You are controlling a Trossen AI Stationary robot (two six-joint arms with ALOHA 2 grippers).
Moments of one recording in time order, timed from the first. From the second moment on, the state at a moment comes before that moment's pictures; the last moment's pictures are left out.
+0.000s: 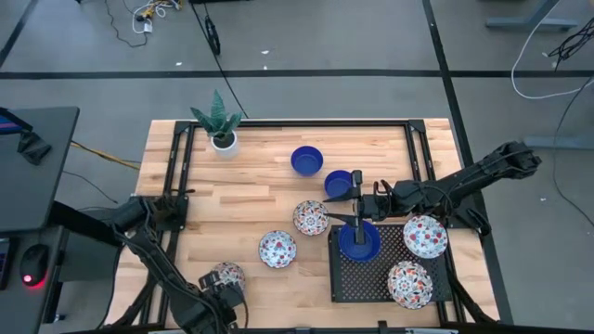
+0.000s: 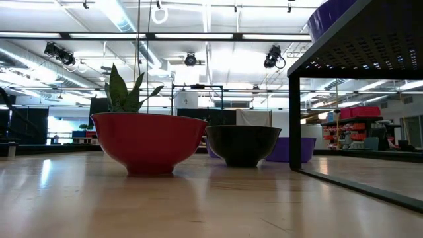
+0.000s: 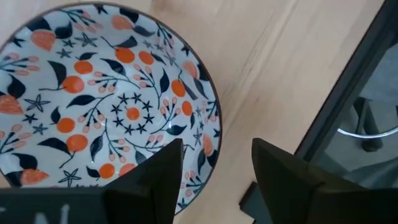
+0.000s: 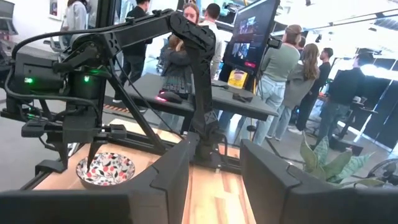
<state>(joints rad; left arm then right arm) -0.96 1.94 1.47 -0.98 -0.21 -1.41 0.32 1.18 0.69 0.54 0.27 -0.28</state>
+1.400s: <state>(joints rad) -0.92 1.98 1.47 -0.99 -0.22 -1.46 0.32 1.18 0.69 0.53 0.27 -0.27</state>
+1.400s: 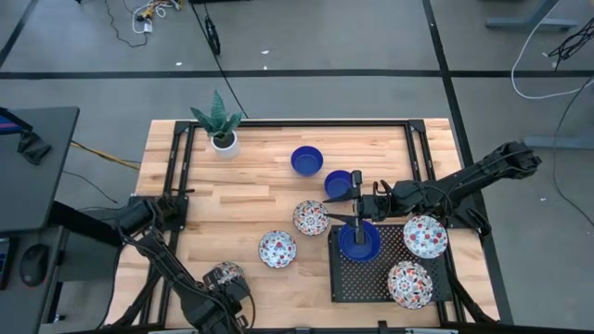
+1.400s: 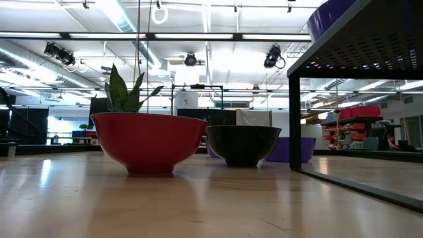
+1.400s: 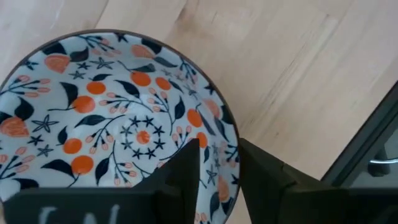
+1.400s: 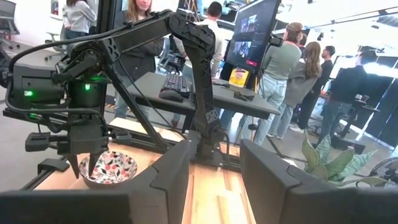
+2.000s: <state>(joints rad) -0.78 1.99 1.59 -1.22 -0.31 -1.15 0.34 1.12 0.70 0.42 0.23 -0.29</state>
